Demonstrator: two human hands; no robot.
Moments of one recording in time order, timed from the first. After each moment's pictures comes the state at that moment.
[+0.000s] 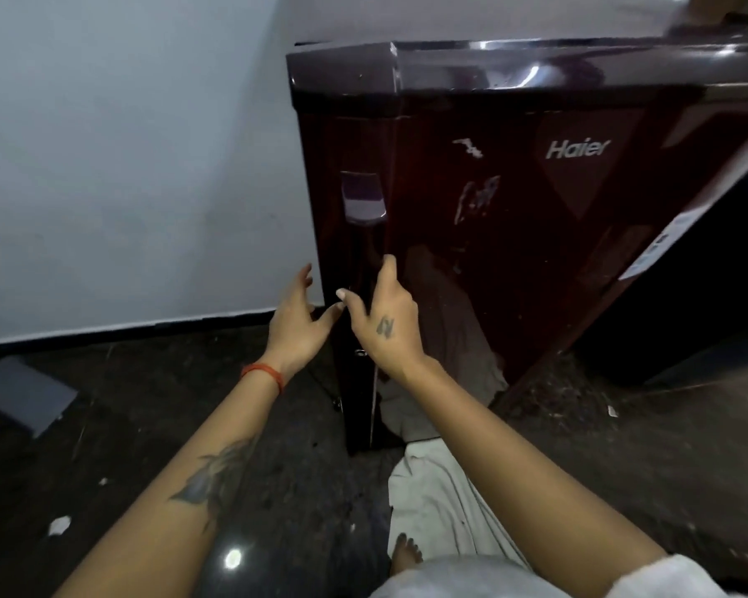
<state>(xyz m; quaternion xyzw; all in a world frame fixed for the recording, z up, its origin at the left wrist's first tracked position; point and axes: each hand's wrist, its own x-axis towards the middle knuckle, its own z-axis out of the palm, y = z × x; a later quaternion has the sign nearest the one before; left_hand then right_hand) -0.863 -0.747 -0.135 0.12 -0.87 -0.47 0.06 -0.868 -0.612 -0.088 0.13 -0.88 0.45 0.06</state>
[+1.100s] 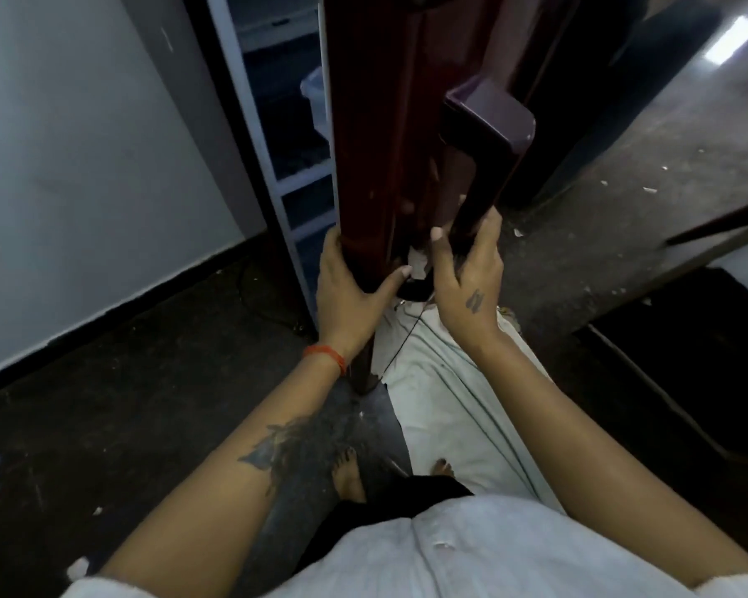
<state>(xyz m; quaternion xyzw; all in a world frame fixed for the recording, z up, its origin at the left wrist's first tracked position) -0.773 -0.701 -0.182 -0.07 -0.83 -0.56 0.02 -0.735 -0.576 -0.132 -0.12 -0.82 0.48 0.29</state>
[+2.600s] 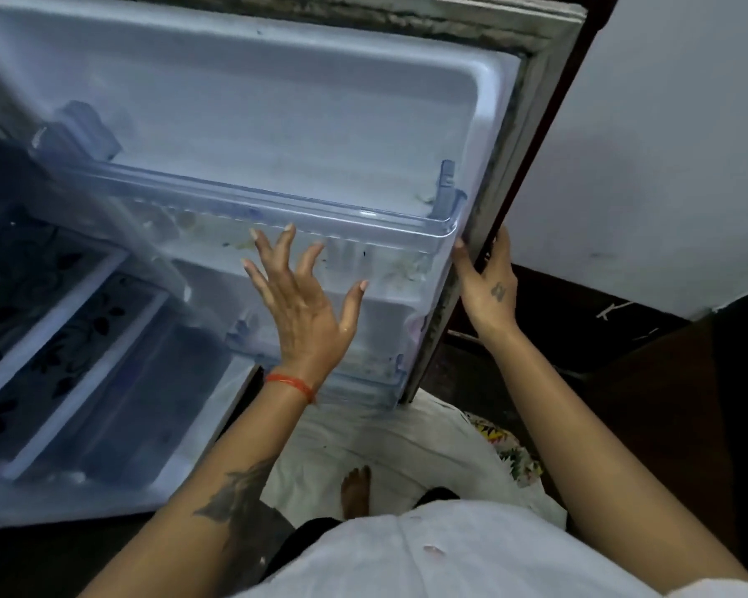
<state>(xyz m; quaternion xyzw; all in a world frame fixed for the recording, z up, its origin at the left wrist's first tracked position) -0.770 -0.295 -0.153 -0.42 -0.78 -0.42 0.20 -0.642 -0.142 -0.141 -0.47 -0.68 0.46 0.33</state>
